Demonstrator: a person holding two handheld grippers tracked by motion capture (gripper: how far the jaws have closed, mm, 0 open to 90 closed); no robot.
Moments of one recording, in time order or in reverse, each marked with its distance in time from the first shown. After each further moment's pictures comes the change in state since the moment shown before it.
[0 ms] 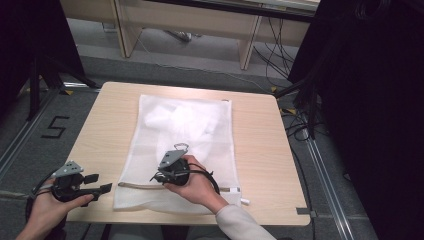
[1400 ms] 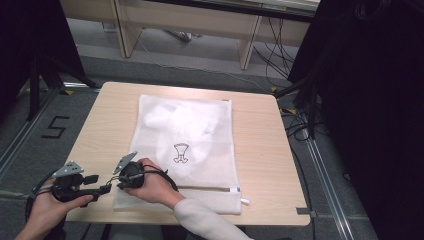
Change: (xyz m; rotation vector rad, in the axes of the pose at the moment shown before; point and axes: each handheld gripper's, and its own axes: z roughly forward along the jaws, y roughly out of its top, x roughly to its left) left arm 0.001 -0.001 0.000 0.025 0.006 0.010; right arm 0.039 0.055 0.100 0.101 0.147 -0.044
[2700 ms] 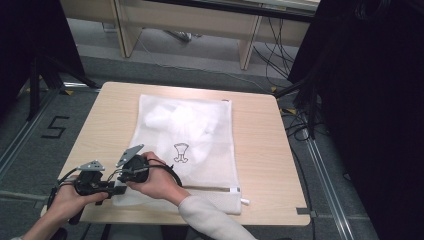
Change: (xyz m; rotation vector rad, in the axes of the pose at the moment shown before) left arm -0.010 0.010 0.041 0.130 -0.185 0.009; right arm -0.001 0.010 -0.035 -0.073 -0.004 0.017
